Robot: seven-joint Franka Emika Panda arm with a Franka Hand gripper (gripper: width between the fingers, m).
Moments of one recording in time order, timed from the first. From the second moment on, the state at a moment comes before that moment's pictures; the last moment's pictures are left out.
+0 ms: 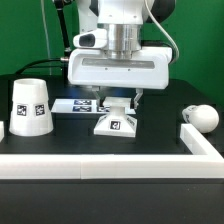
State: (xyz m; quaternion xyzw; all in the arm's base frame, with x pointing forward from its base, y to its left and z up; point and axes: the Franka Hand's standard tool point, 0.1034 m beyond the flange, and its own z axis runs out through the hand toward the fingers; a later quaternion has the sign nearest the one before) arm 0.460 0.022 0.045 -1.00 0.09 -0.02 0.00
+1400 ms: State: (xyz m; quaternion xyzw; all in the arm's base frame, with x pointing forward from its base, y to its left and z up) arm 0.599 0.104 0.047 -0.99 0.00 -0.12 0.02
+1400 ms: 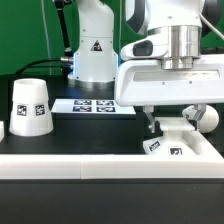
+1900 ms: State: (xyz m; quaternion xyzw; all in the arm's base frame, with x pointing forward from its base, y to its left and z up) arm 0.600 0.104 0.047 -0.99 0.00 -0.12 0.02
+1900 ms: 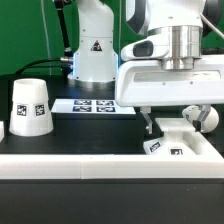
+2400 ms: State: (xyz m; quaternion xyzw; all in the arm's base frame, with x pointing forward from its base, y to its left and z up) arm 0.561 0.095 0.059 -0.99 0.02 -0.10 0.02
